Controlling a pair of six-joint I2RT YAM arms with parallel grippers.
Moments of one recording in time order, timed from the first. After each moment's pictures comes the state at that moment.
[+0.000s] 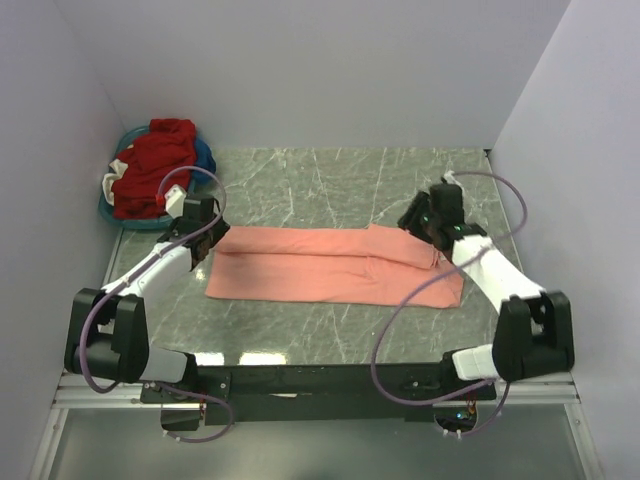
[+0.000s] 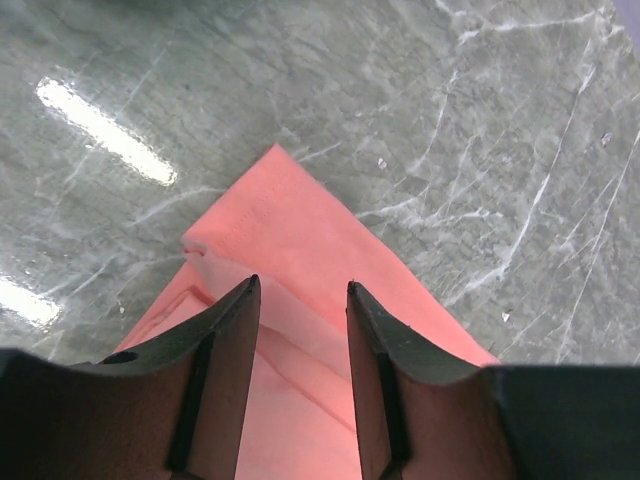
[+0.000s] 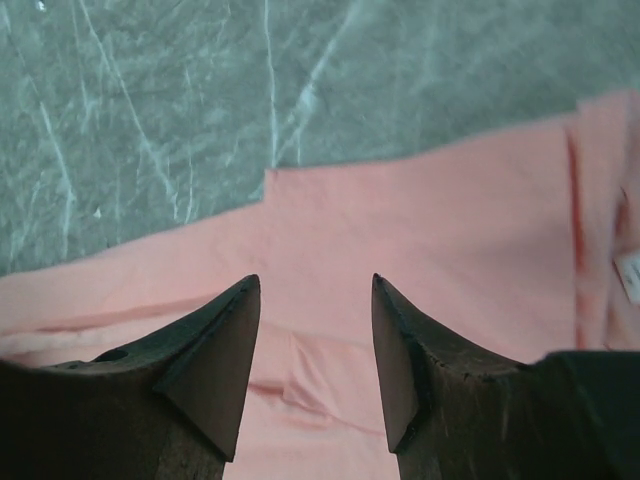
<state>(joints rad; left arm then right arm) -0.17 1.37 0.80 -0.14 -0.33 -0.90 0.14 1.33 0.86 -0.23 0.02 0.61</state>
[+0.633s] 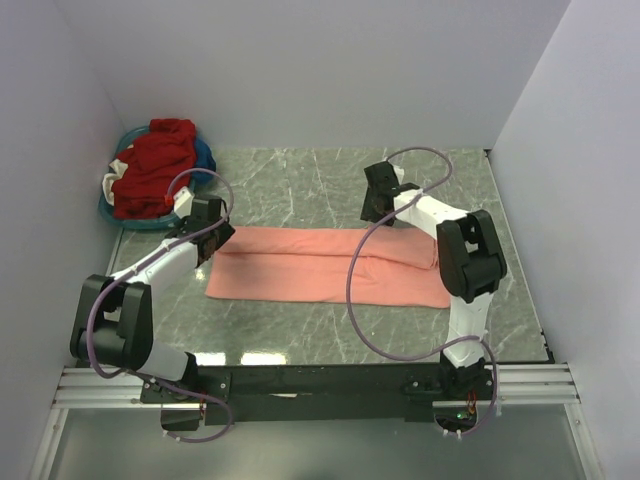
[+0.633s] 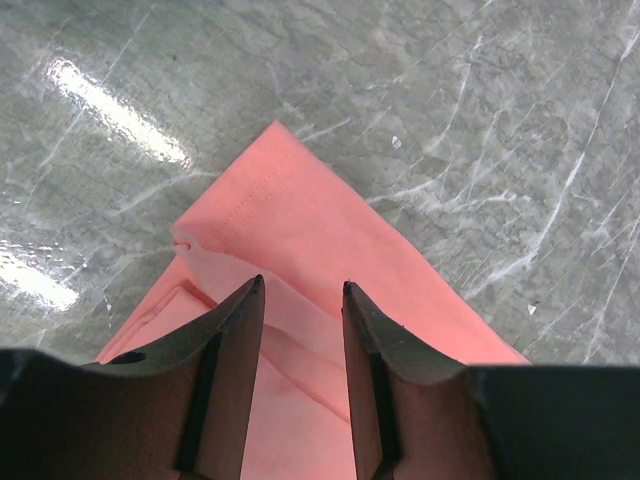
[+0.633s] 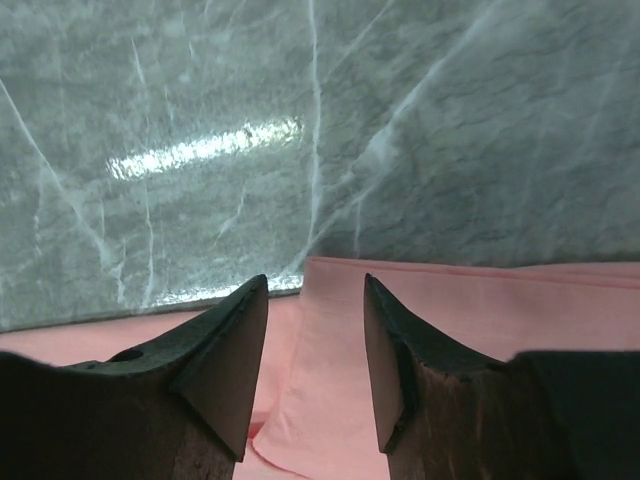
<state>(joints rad) -0.20 1.45 0.82 -0.14 -0.33 -0.90 0.35 1.96 1.39 -0.41 0.23 0.54</state>
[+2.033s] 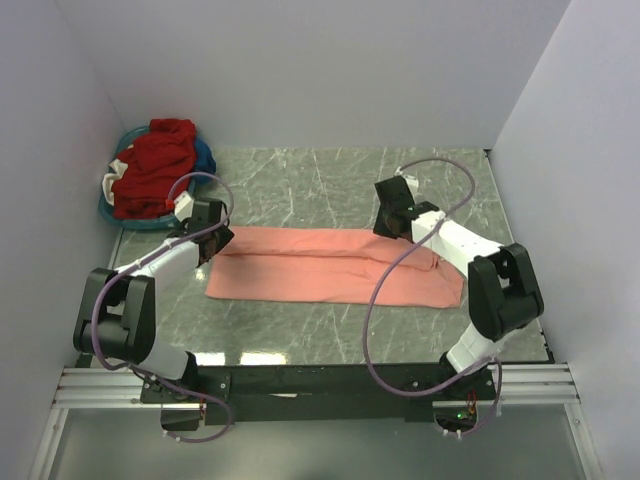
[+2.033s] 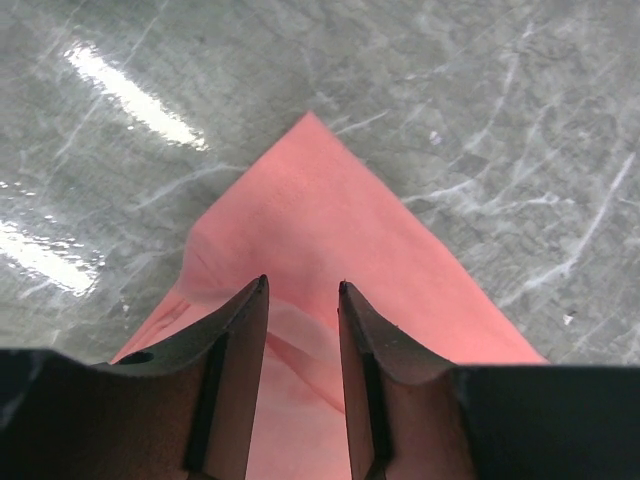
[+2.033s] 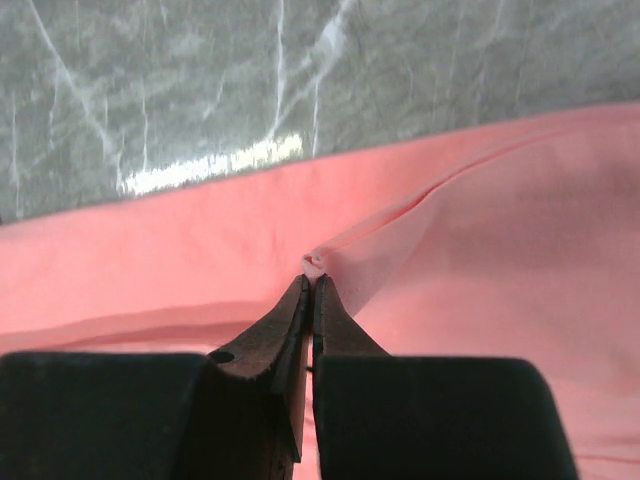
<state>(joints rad) -0.19 1.49 0.81 -0.14 -0.33 -0.91 0.40 1.66 1.15 -0.41 0.28 0.58</state>
